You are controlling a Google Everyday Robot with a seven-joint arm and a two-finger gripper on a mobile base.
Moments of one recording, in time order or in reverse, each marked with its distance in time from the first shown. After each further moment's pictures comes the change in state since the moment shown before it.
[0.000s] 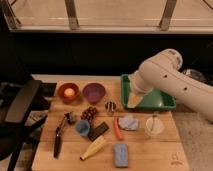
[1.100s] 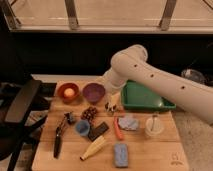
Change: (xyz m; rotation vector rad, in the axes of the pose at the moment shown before) arm -0.136 0.024 0.050 -0.153 -0.236 -0.681
